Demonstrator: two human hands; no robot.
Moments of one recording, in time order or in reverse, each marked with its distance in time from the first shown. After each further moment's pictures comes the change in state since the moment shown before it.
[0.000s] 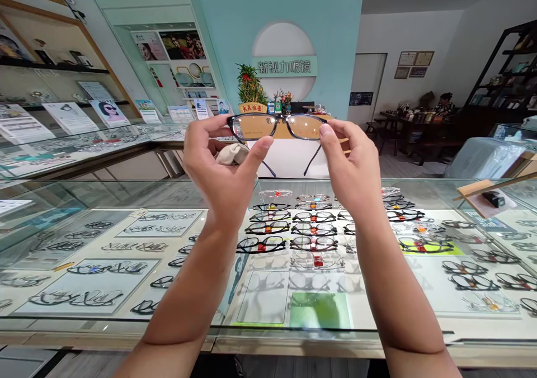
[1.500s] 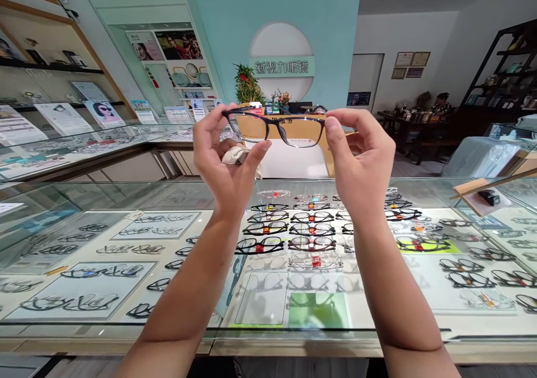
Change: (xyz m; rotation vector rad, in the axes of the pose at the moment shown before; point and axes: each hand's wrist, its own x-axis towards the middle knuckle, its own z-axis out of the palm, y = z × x) left_hand 0.000 -0.024 0.016 -0.168 -0.046 0.002; right_hand -0.003 -0.005 -0.002 0.037 0.125 -0.142
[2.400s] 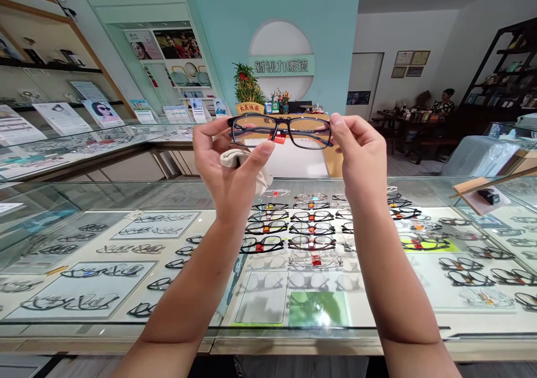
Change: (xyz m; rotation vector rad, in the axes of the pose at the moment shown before) left_hand -0.010 0.035 0.010 -0.185 0.024 -0.269; right_hand 0.014 0.028 0.003 0.174 -0.086 0.207
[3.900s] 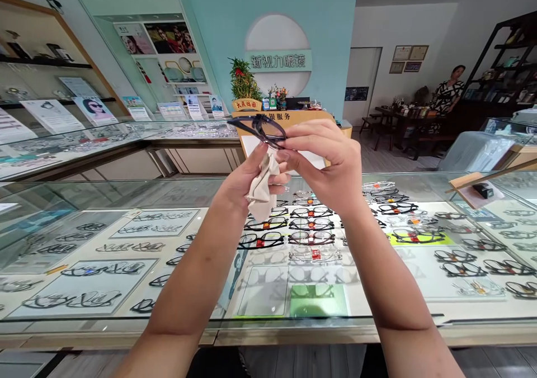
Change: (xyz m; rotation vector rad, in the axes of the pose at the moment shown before) left_hand 0.013 0.011 -0.001 -0.518 -0.612 -1.077; right_hand -0.019 -0.013 0.020 -0.049 -0.177 -0.593
